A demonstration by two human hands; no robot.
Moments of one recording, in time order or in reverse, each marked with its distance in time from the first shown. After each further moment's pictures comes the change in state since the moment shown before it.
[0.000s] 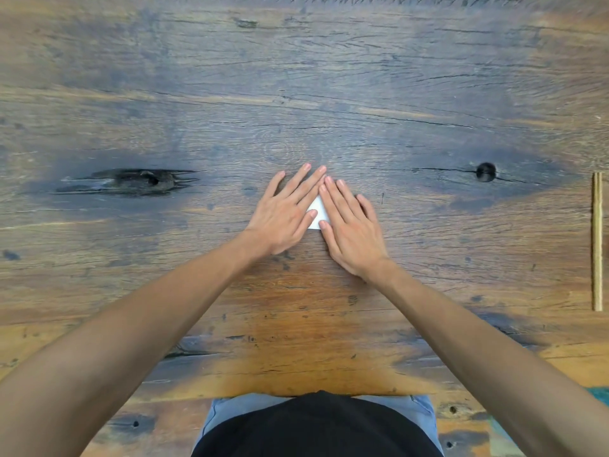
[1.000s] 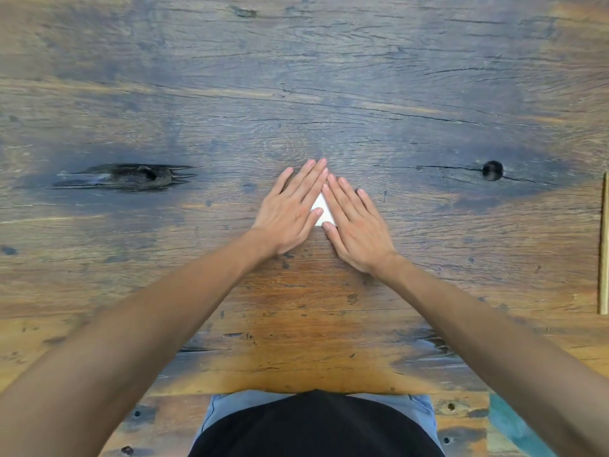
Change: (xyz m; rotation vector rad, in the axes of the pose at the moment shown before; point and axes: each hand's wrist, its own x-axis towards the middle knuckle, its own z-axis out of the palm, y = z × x) left_hand 0.005 0.007 0.014 -0.006 0.055 -0.012; right_hand 0.004 0.018 0.006 0.036 -0.021 -0.121
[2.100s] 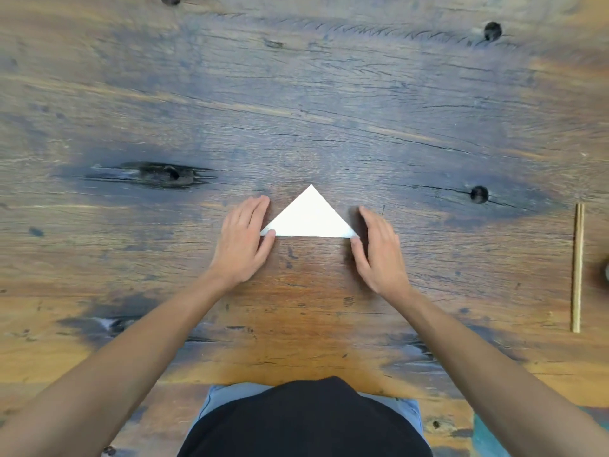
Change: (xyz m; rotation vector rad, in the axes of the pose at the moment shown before) left_hand -0.097 -0.018 -0.026 -0.269 0.076 -0.393; right_hand -0.043 0.005 -0.018 0.412 0.103 0.265
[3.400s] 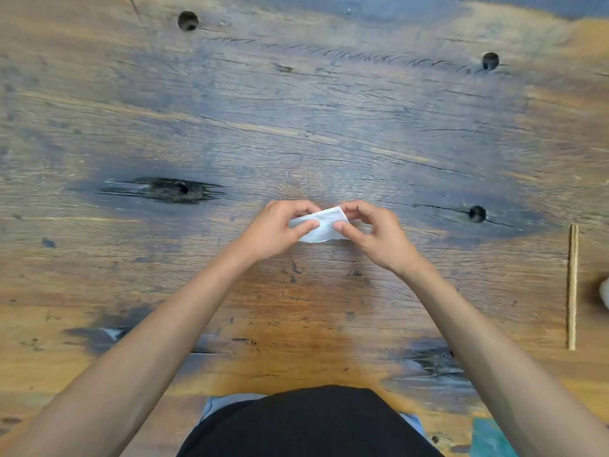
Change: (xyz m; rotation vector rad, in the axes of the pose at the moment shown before) left_hand 0.060 0.054 -0.068 -0.614 -0.170 0.068; right_hand 0.068 -0.074 -0.075 0.510 -0.228 0.074
